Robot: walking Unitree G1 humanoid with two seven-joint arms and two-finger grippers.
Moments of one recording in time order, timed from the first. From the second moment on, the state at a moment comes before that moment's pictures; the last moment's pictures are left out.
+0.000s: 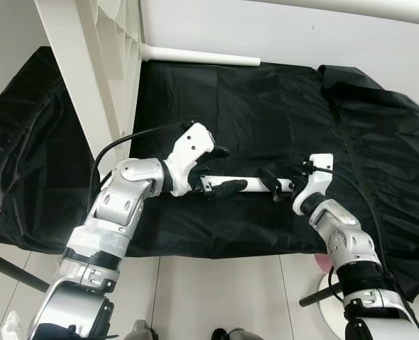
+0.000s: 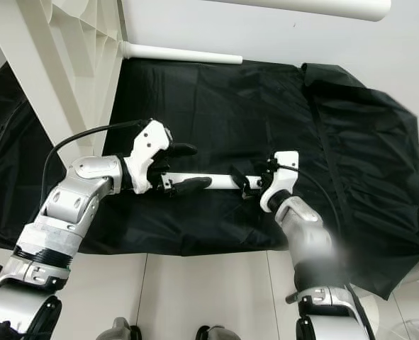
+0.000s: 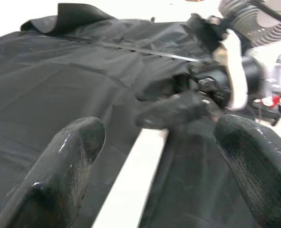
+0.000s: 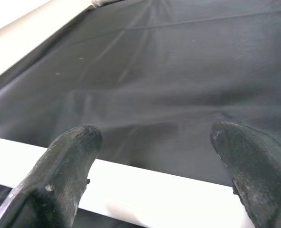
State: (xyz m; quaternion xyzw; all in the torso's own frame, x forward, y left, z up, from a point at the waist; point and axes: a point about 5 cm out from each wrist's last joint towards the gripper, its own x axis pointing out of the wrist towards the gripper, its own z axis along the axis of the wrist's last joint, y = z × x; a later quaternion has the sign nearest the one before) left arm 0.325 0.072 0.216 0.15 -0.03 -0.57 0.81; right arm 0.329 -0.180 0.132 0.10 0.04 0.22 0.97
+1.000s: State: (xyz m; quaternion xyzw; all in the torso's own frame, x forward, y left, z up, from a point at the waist) left arm 0.325 0.066 0.191 0.08 -0.04 -0.54 0.84; right arm 0.288 -0.185 0.132 0.09 -0.09 0.08 0.99
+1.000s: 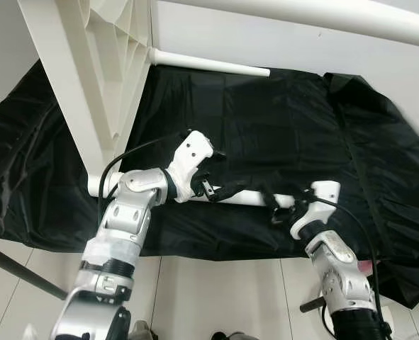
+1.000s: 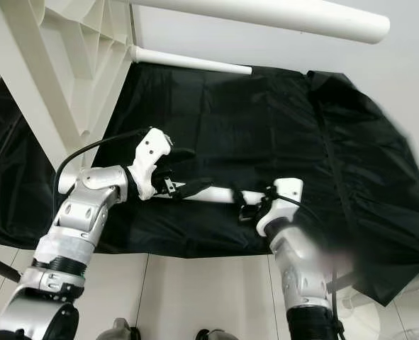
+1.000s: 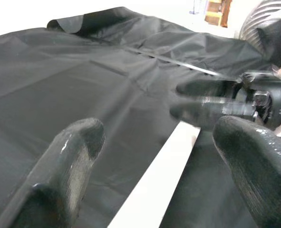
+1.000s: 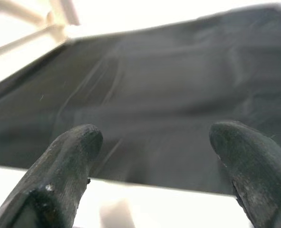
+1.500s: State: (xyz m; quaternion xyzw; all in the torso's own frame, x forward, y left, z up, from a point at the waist) left arm 0.332 0.092 0.177 -0.02 -0.09 -0.22 0.97; right arm 0.274 -0.177 0.128 0.04 -0.12 -0.02 0.99
